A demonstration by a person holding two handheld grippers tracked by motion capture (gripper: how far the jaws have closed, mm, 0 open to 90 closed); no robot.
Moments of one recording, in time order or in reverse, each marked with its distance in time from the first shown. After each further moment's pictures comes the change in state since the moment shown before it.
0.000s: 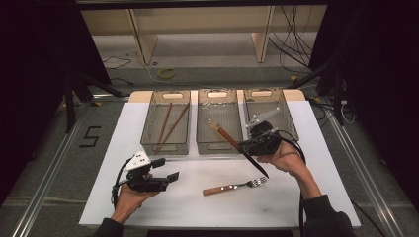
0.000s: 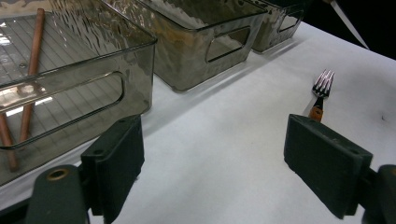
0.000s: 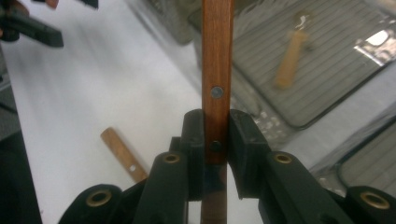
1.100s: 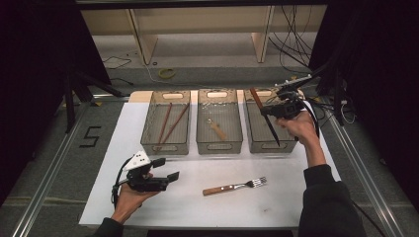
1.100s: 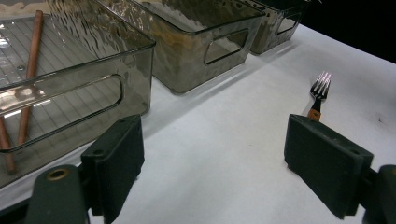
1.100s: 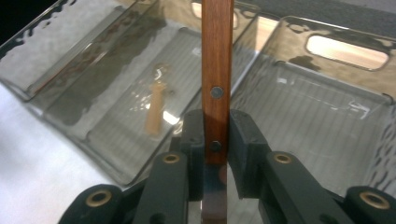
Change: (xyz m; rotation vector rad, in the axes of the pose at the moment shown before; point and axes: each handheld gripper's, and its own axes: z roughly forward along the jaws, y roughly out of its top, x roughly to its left) left arm 0.000 0.001 0.000 -0.008 -0.009 -0.003; right arm -0.109 0.018 -0.032 -0.121 -0.212 0.321
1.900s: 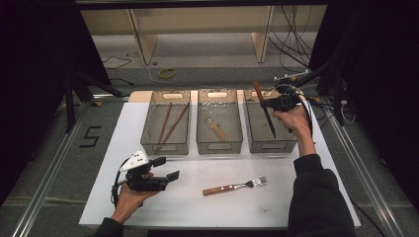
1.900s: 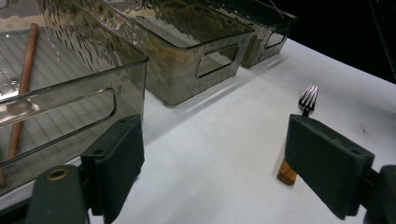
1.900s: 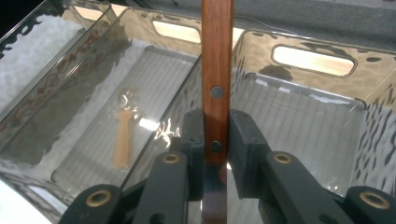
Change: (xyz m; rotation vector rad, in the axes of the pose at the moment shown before) left arm -0.001 0.001 -0.003 -0.050 -0.030 -0.014; right arm -0.020 0.015 0.023 -0.026 -0.072 0.096
